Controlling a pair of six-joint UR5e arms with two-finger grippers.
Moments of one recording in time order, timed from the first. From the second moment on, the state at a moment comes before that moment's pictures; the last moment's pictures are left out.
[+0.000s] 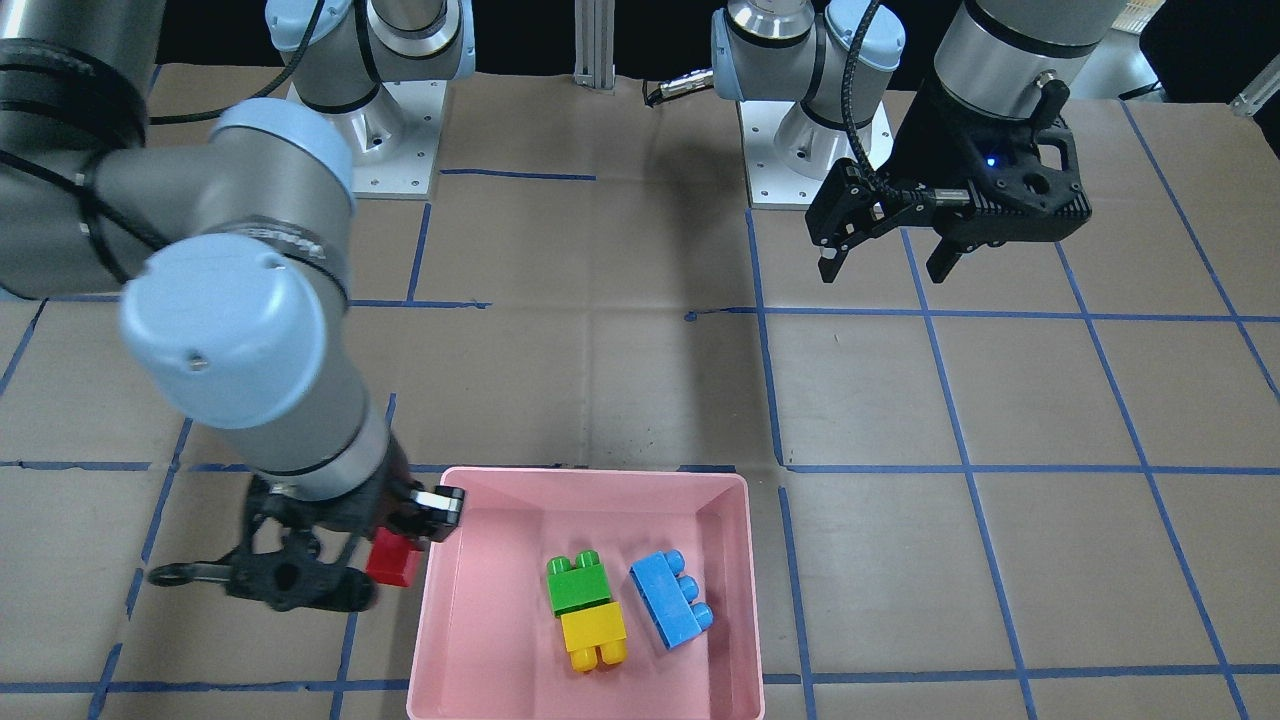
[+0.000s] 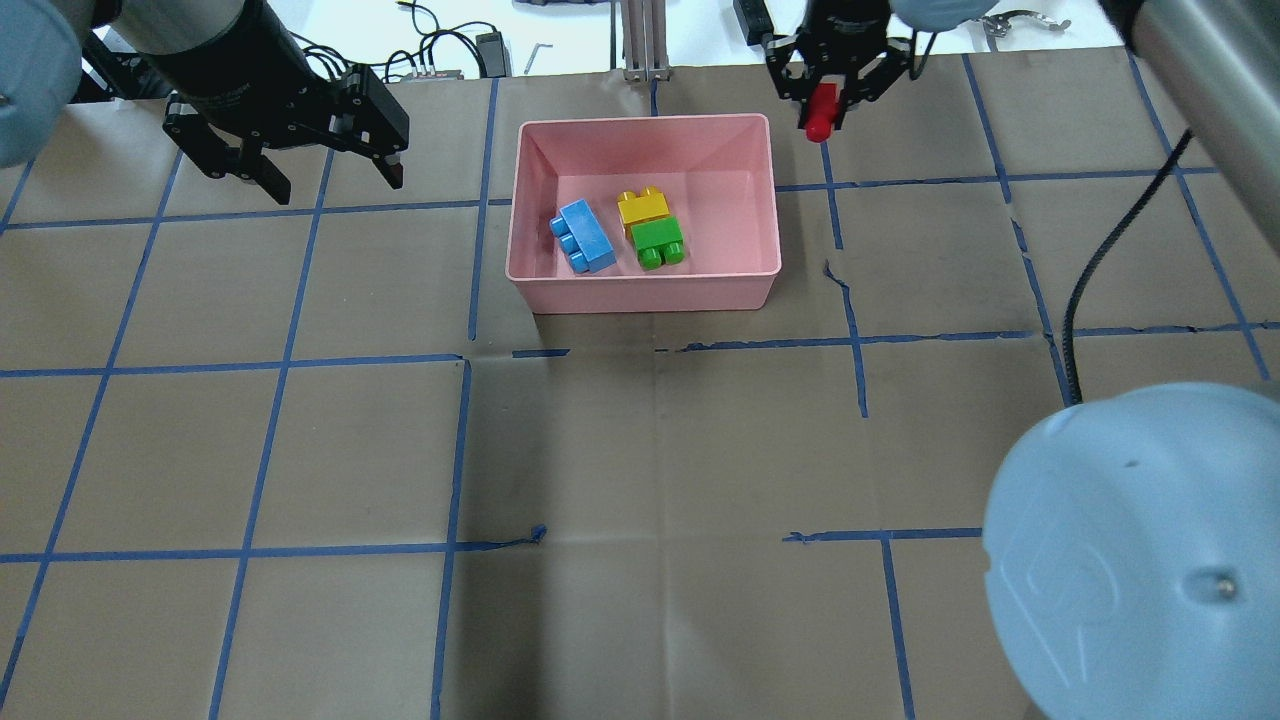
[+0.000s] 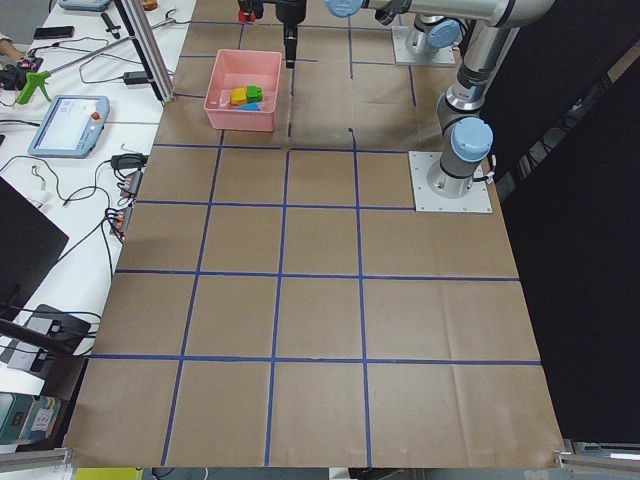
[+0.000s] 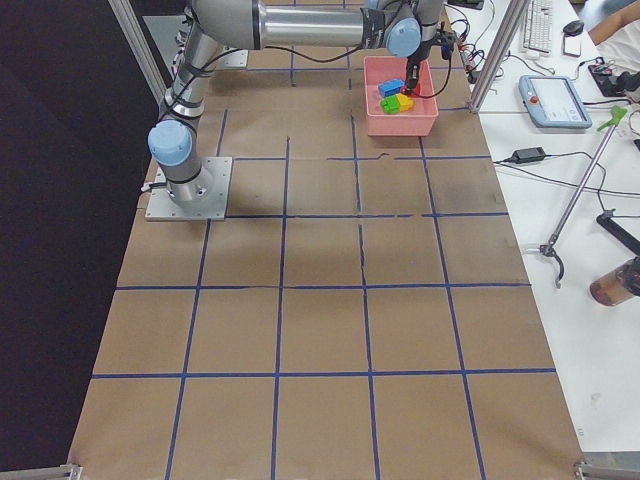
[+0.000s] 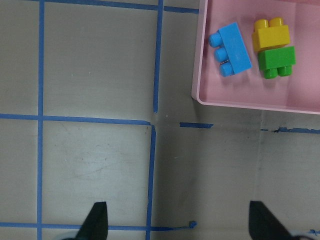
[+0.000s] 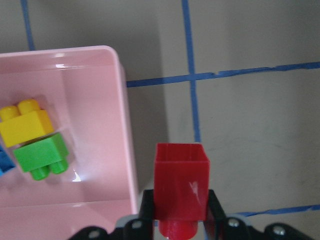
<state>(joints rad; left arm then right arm) -1.56 -1.61 -1.45 -1.57 1.52 -0.05 1.73 -1.00 1.11 -1.72 -1.57 0.30</state>
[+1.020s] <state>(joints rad) -1.56 -1.62 -1.44 -1.54 1.52 -0.09 1.84 -0.88 1.11 -1.84 -1.55 0.38</state>
